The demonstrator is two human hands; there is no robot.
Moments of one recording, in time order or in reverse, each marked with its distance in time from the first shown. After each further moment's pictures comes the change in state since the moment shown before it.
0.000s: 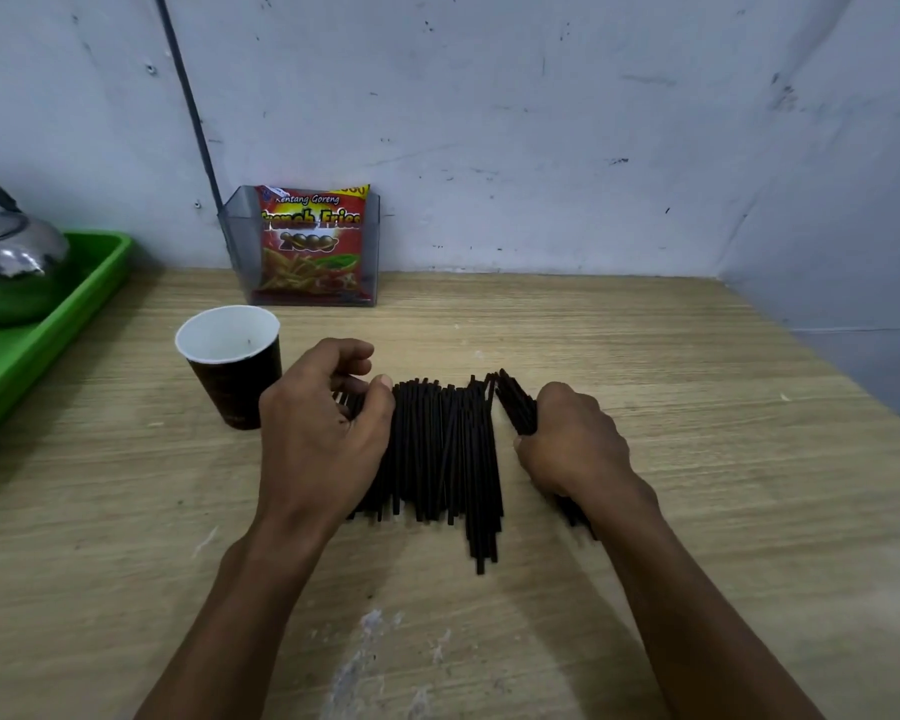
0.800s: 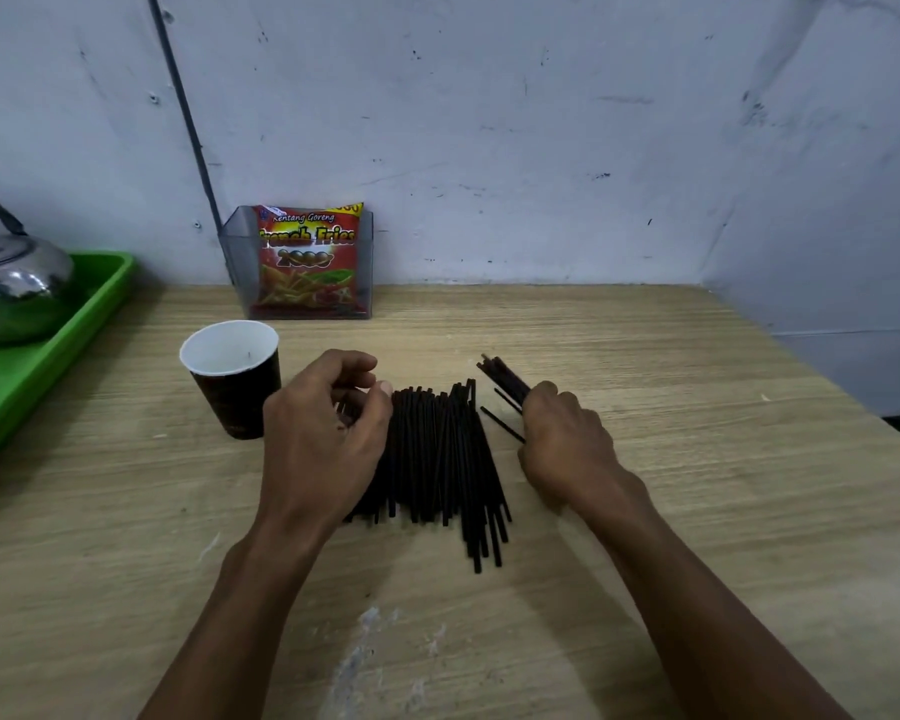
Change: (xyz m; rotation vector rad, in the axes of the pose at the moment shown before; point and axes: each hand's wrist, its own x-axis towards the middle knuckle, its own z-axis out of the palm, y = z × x) left_hand -0.001 0.005 -0.003 -0.008 -0.029 0.058; right_hand 0.001 0.008 0.004 -0.129 0.090 -0.140
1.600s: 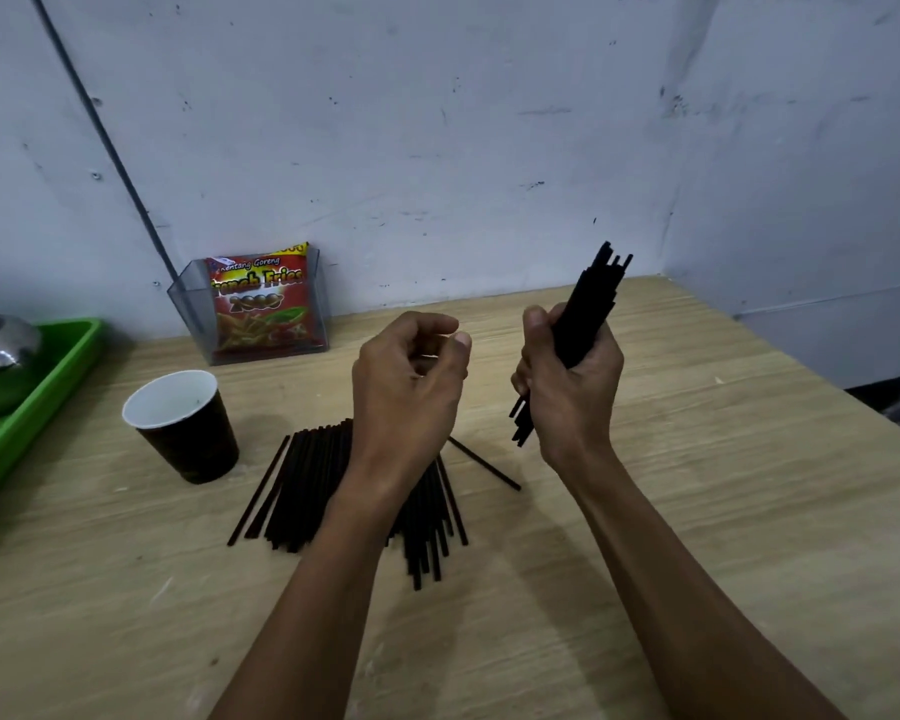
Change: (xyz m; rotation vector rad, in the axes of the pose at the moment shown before) left_hand 0.015 0.087 0.082 -0.354 -0.165 -0.148; right_hand 0.023 0.042 -0.025 1.594 0.598 -0.297
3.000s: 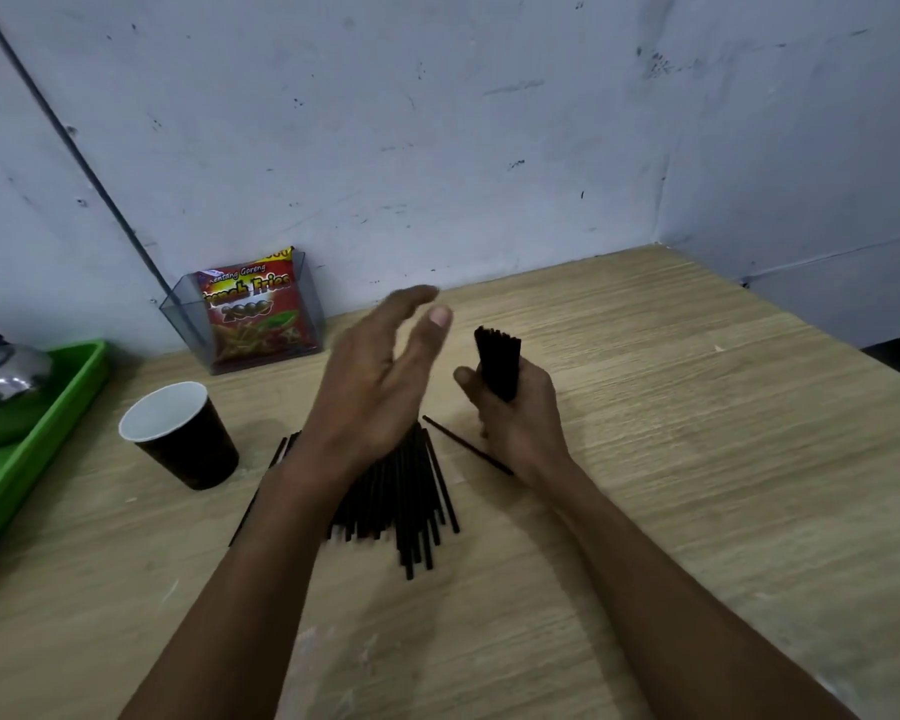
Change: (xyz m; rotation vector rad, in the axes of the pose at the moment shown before) left_hand 0.008 0.010 -0.014 0.392 -0.248 0.216; right_hand -0.019 0.042 -0.014 -0.328 -0.229 0.176
